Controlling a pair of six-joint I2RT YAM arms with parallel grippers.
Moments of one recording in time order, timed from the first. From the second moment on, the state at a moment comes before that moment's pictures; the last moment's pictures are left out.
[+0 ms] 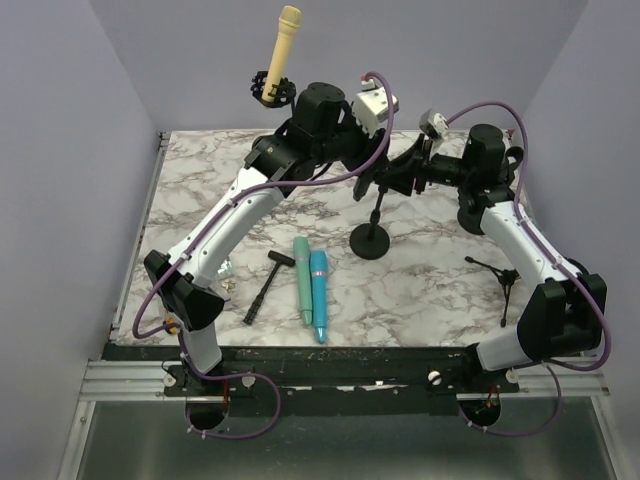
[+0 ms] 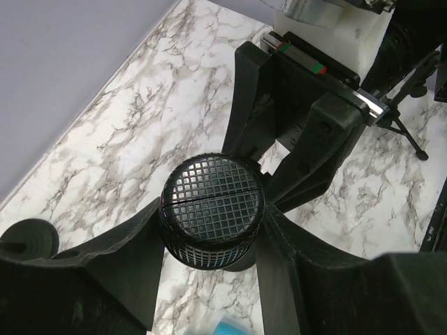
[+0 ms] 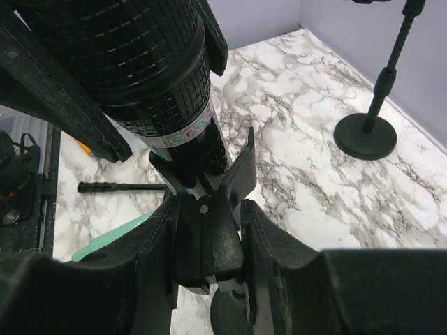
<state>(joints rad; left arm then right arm) -0.72 1.78 2.09 -0.63 0.31 0.12 0.17 1.46 1.18 0.14 -1.07 -0.04</state>
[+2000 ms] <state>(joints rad) -0.68 1.87 1.38 -0.56 0.25 -0.64 0.18 1.38 1.11 0.18 -0.75 -0.02</state>
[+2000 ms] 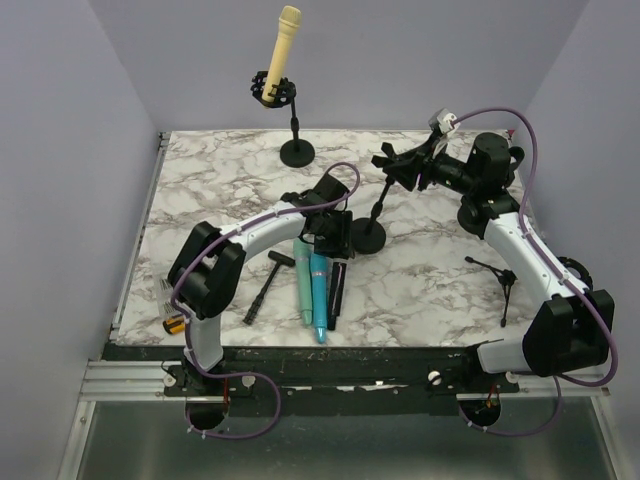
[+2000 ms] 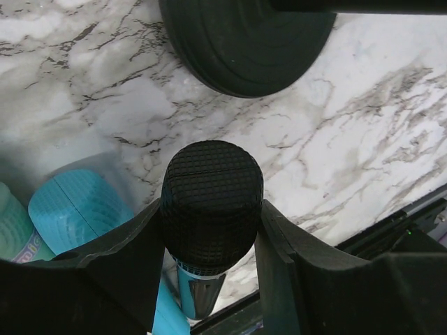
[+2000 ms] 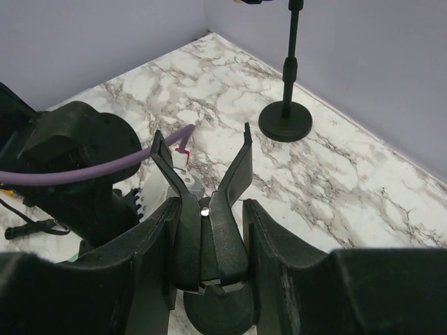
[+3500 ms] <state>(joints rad) -0.68 1.47 1.35 -0.51 0.24 -0.53 0.18 1.43 1.21 0.10 -0.30 0.12</state>
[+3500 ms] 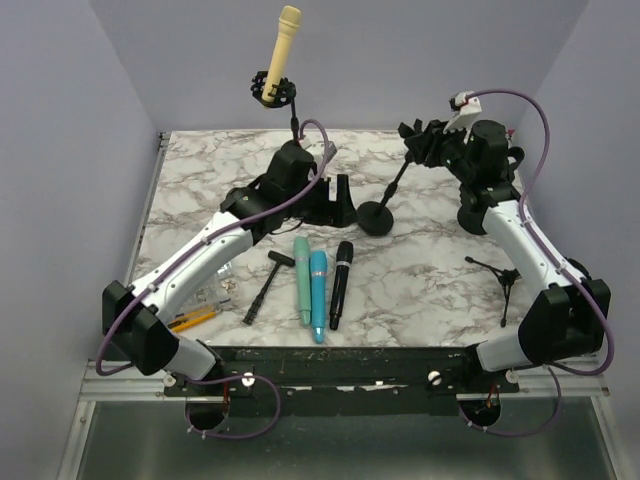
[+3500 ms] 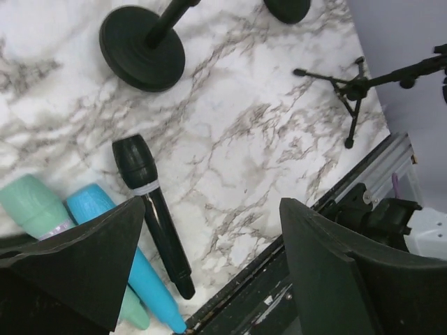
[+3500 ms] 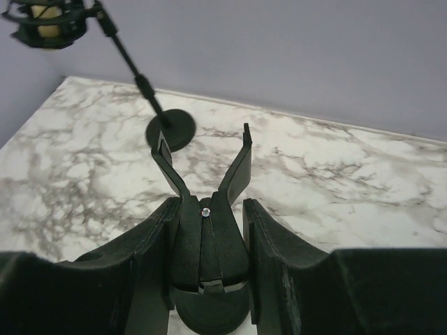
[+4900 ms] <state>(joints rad) -0.58 1.13 1.31 -0.51 -0.04 -0.18 0.09 1.93 1.81 -0.07 0.70 0.05</state>
